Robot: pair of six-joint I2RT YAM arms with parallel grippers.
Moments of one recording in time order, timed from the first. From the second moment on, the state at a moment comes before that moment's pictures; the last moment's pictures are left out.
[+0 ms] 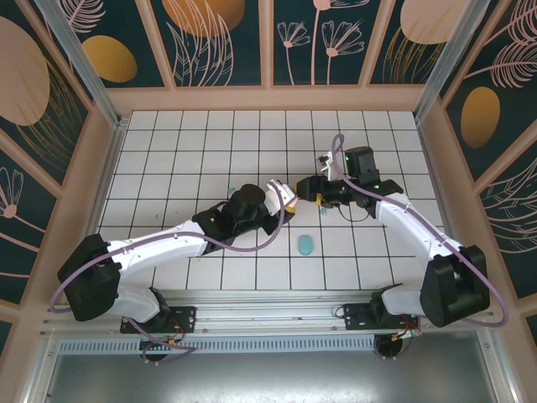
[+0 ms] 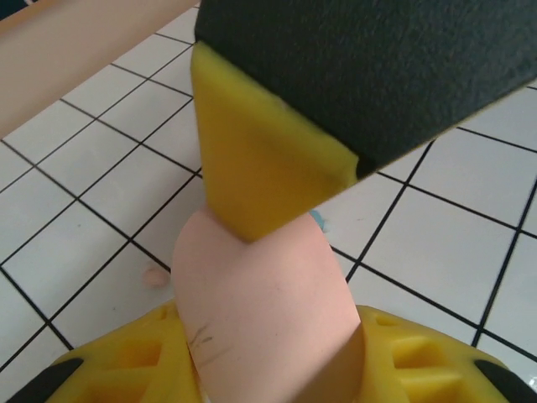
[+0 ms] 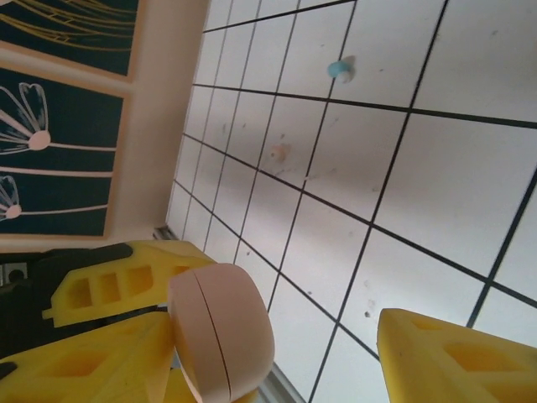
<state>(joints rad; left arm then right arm) -0.96 1.42 0.91 0.03 -0.04 0.09 0.35 1.31 0.93 -0.39 -0.84 0.52</state>
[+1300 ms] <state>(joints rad) -0.80 1.26 1.01 0.06 -0.10 -0.02 0.37 1.26 0.93 -0.06 -0.85 1.07</state>
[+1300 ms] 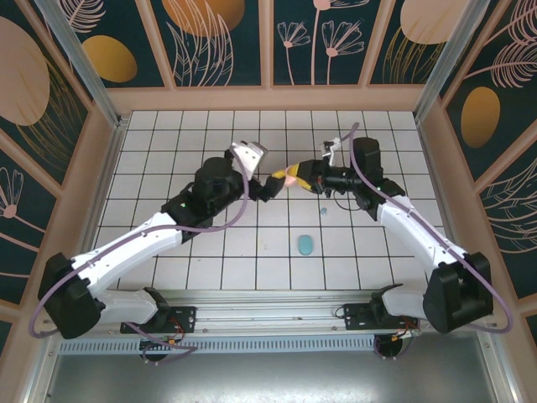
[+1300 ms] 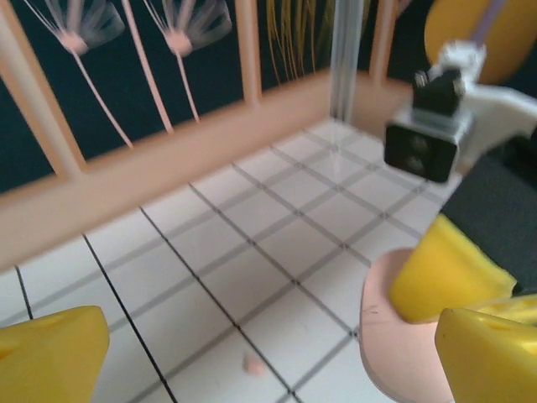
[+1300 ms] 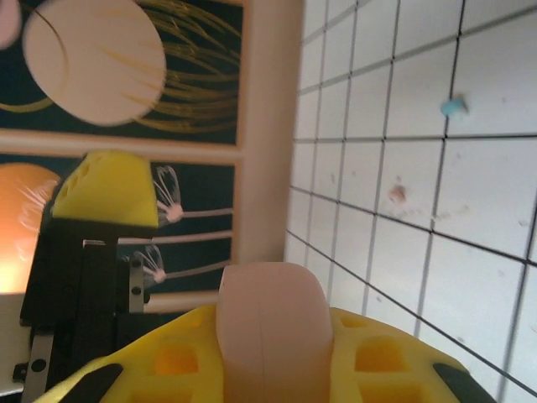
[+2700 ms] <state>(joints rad) -0.61 1.41 0.81 0.68 0.63 -0.28 0.52 1.18 0.90 0.15 -0.59 1.52</state>
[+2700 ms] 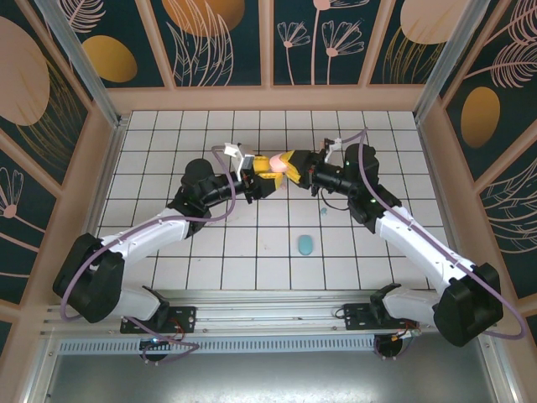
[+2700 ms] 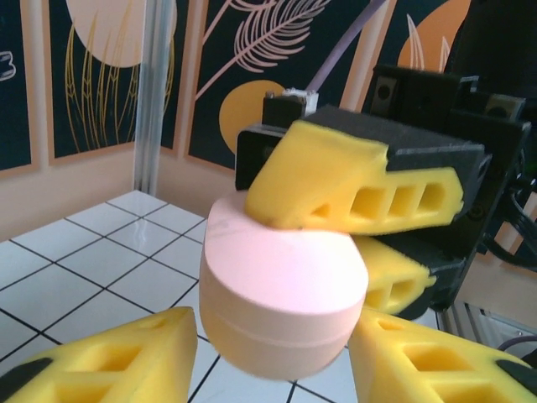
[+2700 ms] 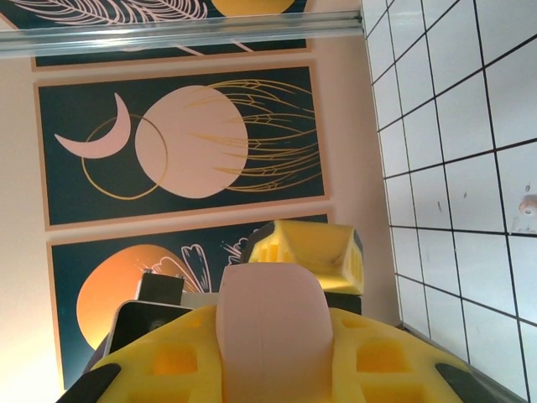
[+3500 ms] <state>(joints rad) -0.60 1.42 0.85 0.68 0.65 -0.28 0.52 1.18 0.90 0.18 -0.57 1.53</state>
